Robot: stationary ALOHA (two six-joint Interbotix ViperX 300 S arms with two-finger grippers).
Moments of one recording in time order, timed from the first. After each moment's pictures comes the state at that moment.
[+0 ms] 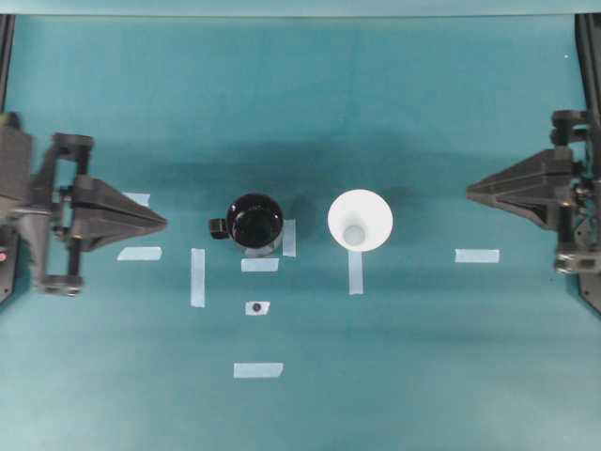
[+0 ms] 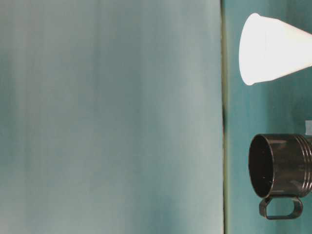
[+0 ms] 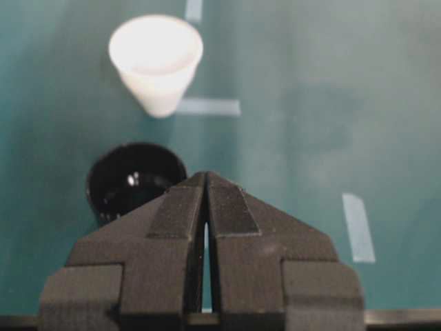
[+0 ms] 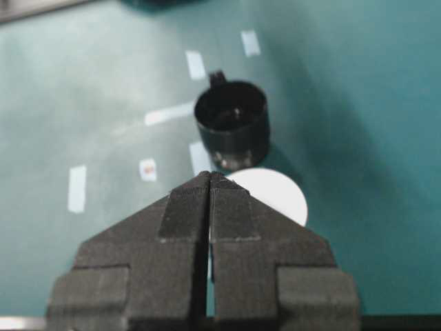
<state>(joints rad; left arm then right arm) 0.00 -0.65 1.06 0.01 -0.06 -0.05 -0.09 -0.86 1.09 0.07 0.10 0.14</state>
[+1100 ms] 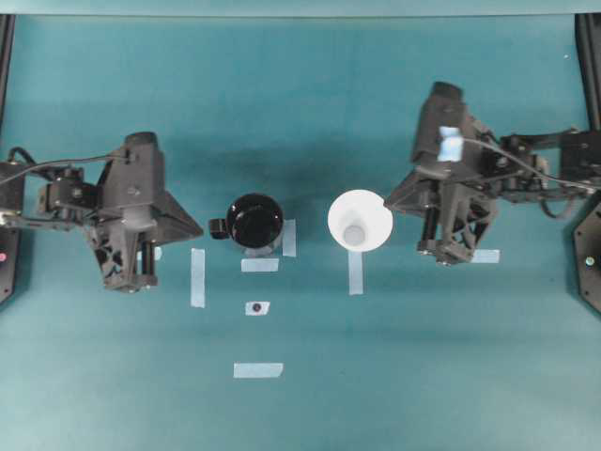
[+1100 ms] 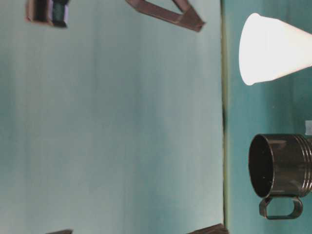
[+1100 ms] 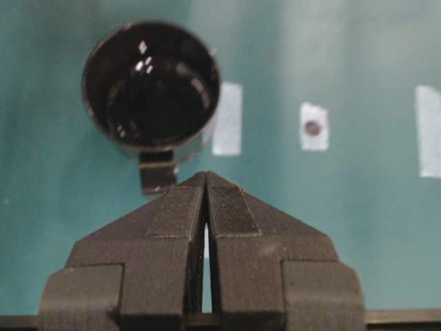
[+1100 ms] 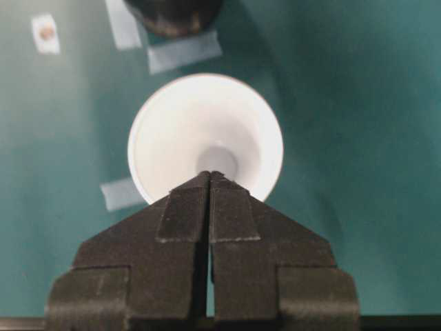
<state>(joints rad) 0.05 -0.36 0.90 0.02 0.20 -0.04 -0.13 -0.31 0.78 0.00 0.40 0.14</state>
